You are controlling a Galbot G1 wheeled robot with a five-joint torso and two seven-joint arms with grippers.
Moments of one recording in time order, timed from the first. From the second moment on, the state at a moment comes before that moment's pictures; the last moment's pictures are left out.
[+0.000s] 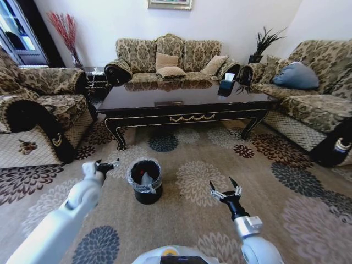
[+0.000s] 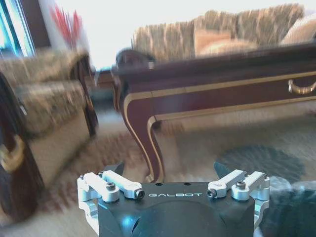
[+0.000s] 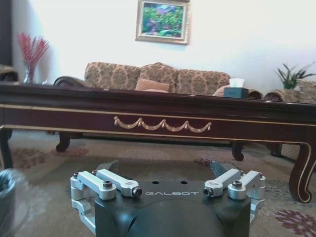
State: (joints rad) left arm 1.47 -0.89 -0.60 -2.06 -0.56 0.21 -0.35; right arm -1.73 1.24 0.61 2.11 0.26 0.15 0.03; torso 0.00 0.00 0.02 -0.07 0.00
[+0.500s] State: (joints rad) left arm 1.84 -1.12 -0.77 -2.14 -0.30 -0.18 -0.16; right arm -1.69 1.24 0.66 2.08 0.33 0.15 0.00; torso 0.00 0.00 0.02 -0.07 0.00
